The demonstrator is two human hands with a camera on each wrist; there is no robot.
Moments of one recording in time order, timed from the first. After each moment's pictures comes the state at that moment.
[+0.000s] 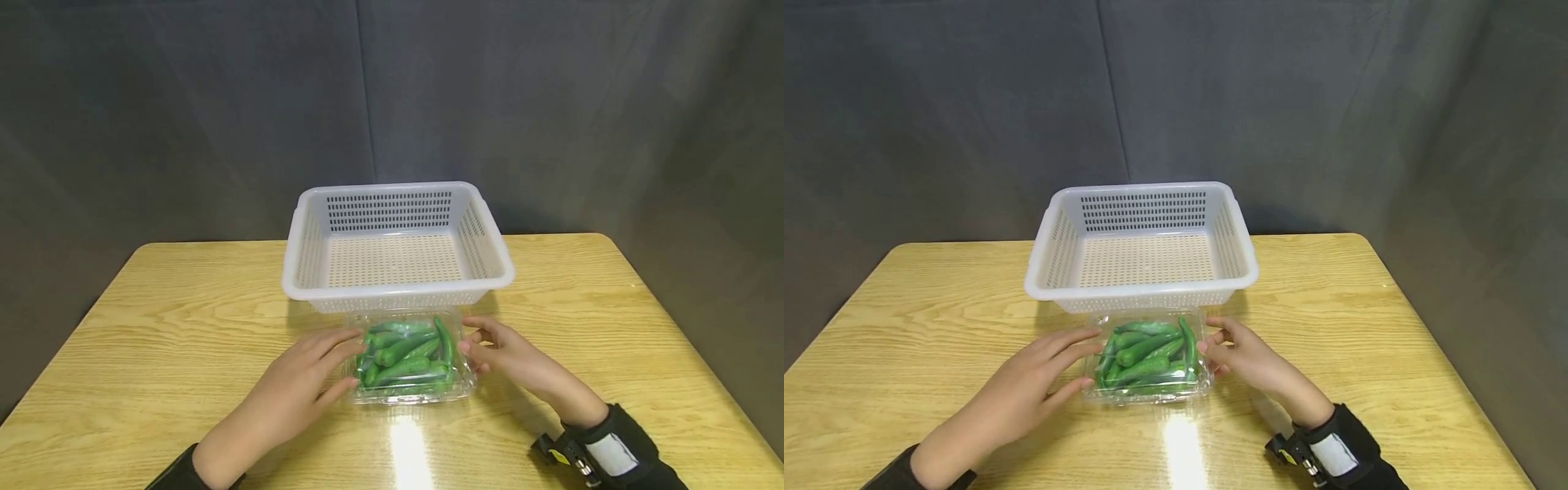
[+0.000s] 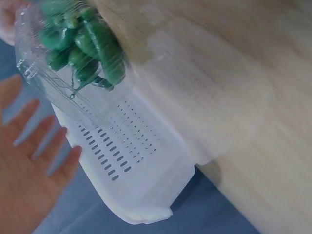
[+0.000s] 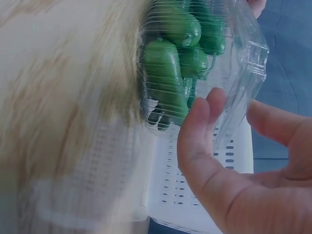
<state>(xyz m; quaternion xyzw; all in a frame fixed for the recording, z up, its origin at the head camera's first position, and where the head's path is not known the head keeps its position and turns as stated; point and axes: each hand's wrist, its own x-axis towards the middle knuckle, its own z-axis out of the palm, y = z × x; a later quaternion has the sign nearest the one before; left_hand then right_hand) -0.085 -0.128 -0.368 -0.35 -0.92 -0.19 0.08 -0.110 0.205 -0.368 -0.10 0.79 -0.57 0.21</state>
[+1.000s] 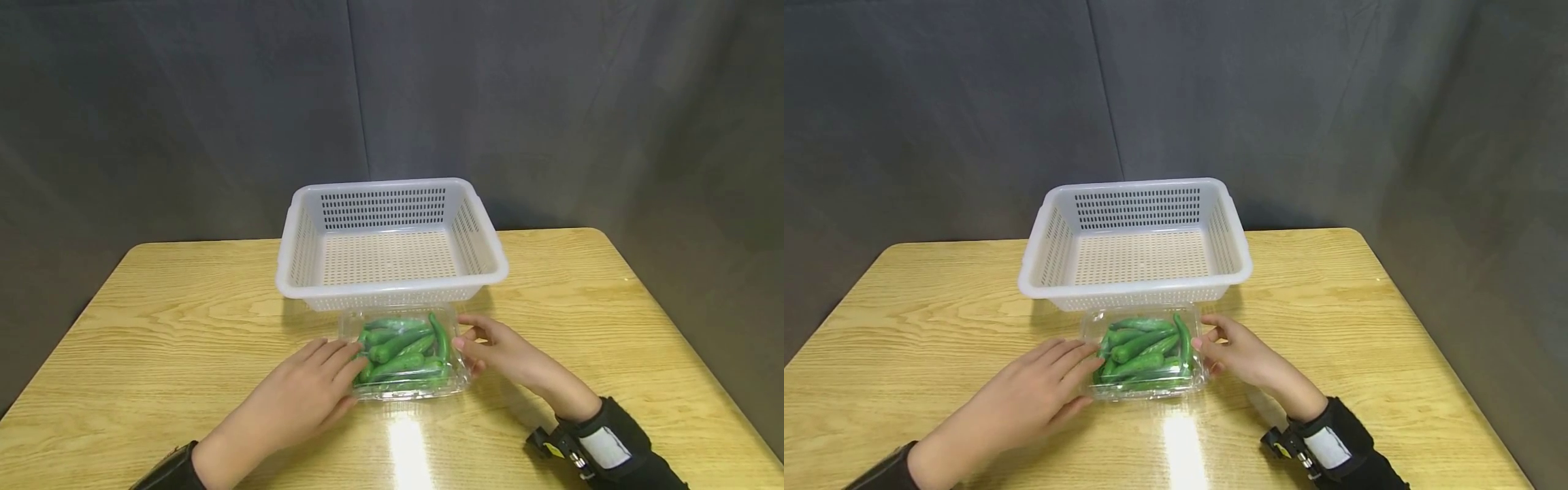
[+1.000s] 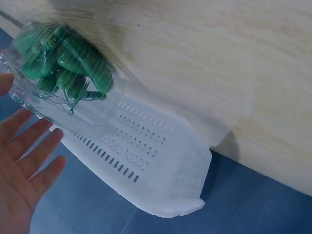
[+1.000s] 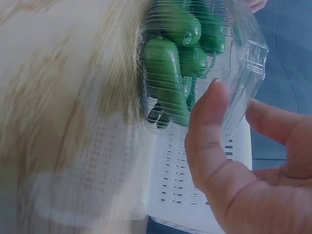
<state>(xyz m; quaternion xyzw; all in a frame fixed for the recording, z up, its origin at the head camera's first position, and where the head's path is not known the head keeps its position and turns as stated) -0.083 -0.123 -0.364 -0.49 -0.85 0.03 0.20 -0.109 0.205 -0.368 -0.11 0.79 -0.57 0.20</state>
